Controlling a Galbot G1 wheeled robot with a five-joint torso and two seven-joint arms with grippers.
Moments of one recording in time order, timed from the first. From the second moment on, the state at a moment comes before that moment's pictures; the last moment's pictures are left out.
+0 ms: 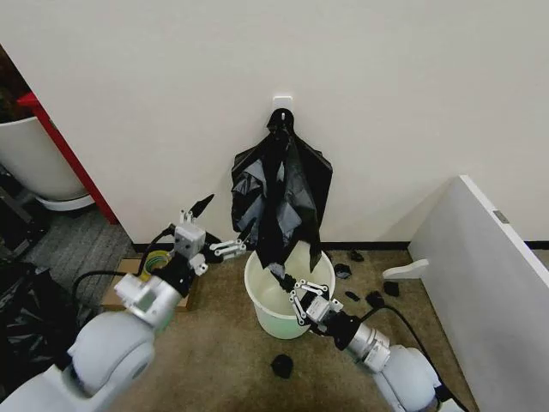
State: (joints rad) left arm 1.18 -0.78 -0.24 -2.25 -0.53 0.04 -0.12; right arm -1.41 1.20 0.28 2.06 -0.11 0.36 -0.41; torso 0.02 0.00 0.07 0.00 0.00
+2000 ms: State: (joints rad) left arm 0.97 -0.85 -0.08 -2.18 -0.67 0.11 -0.23; right arm -1.60 1.07 0.48 2.41 0.18 0.01 -0.02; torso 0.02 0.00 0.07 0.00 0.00
